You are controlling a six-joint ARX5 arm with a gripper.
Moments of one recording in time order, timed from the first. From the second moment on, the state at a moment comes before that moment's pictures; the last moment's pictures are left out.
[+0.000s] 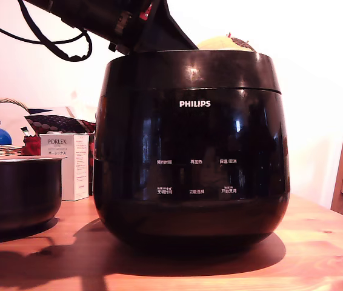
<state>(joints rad) -0.73 1.38 0.88 0.12 0.43 0.21</state>
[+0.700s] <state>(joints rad) -0.65 1.25 0.82 0.14 0.30 0.16</state>
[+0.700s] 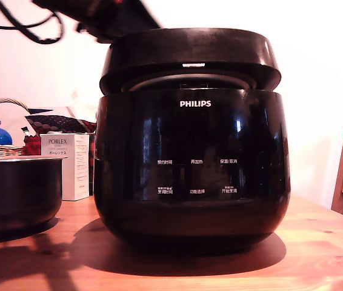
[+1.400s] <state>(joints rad) -0.36 1.01 0.82 -0.08 0.20 0.13</state>
